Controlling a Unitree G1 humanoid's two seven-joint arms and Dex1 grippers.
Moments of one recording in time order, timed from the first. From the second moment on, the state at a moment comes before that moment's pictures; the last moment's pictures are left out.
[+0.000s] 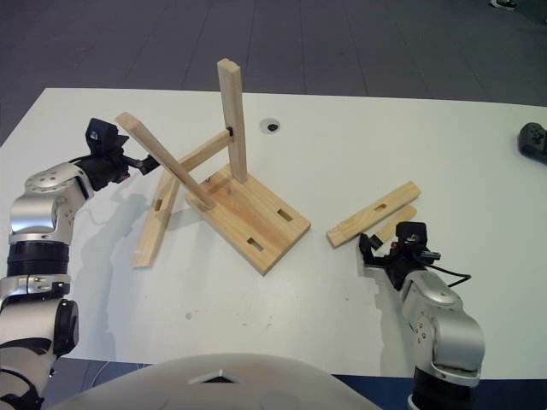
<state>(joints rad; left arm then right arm) -0.46 0.56 0.11 0.30 -0.23 0.49 -0.58 0.23 -0.29 -0.30 -0.54 0.28 0.99 0.09</state>
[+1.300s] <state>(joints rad) -0.55 0.49 0.25 0.26 -0.33 0.54 -0.45 0.15 -0.23 -0.44 -0.54 0.17 0.85 -0.03</state>
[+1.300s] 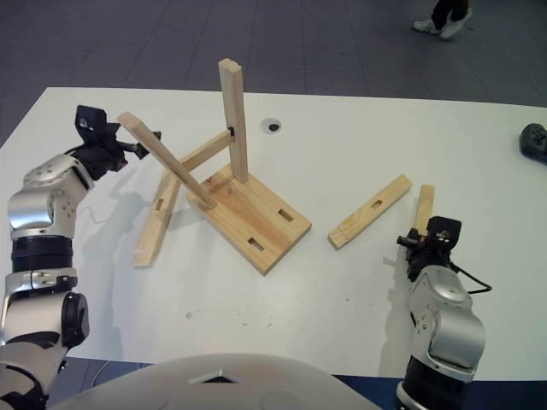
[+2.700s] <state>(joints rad) -1.00 -0.04 0.31 0.02 -1.28 1.07 0.01 -0.15 -0.31 0.02 -0.70 0.22 0.39 0.24</state>
